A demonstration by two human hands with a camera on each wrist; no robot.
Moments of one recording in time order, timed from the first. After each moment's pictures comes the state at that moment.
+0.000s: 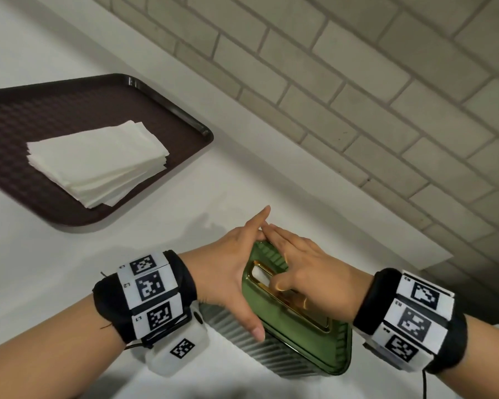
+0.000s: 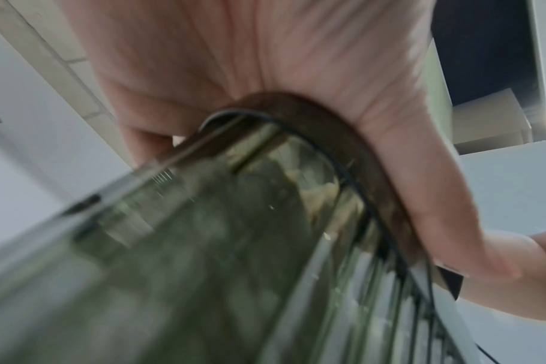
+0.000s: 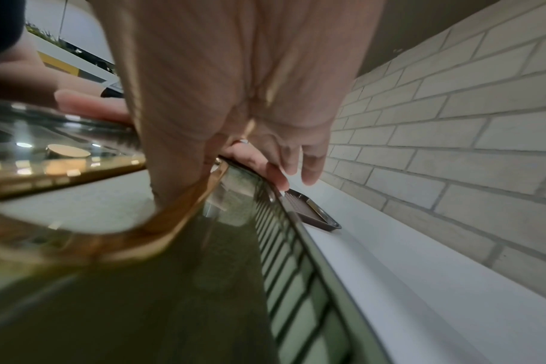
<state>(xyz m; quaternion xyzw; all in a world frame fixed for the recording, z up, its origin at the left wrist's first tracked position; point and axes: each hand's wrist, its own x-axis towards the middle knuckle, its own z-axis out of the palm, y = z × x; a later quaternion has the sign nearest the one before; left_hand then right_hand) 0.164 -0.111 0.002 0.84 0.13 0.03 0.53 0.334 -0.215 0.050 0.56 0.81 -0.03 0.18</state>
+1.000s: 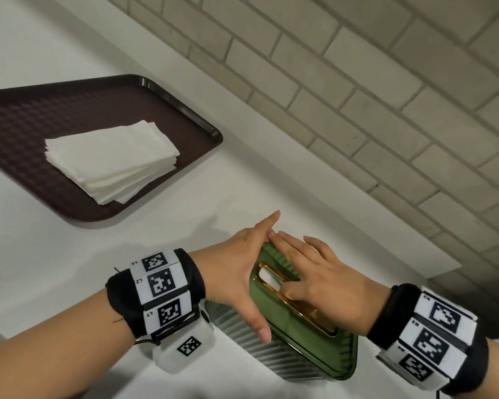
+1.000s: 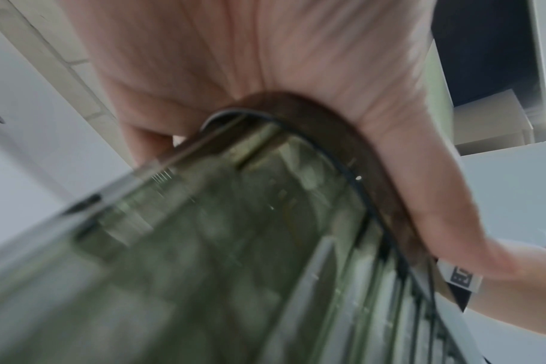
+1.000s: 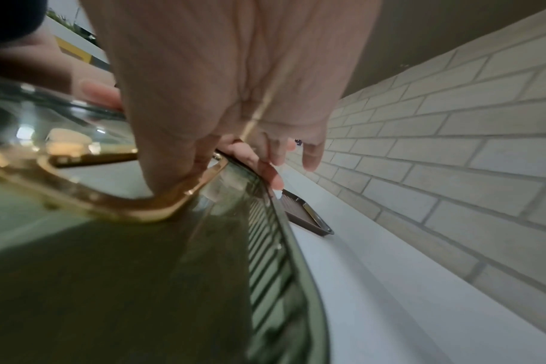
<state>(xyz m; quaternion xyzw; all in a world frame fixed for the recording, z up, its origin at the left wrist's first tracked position) 0.164 -0.111 0.003 0.84 0.14 0.03 0.52 0.342 -0.229 0.044 0.52 0.82 0.09 0.23</state>
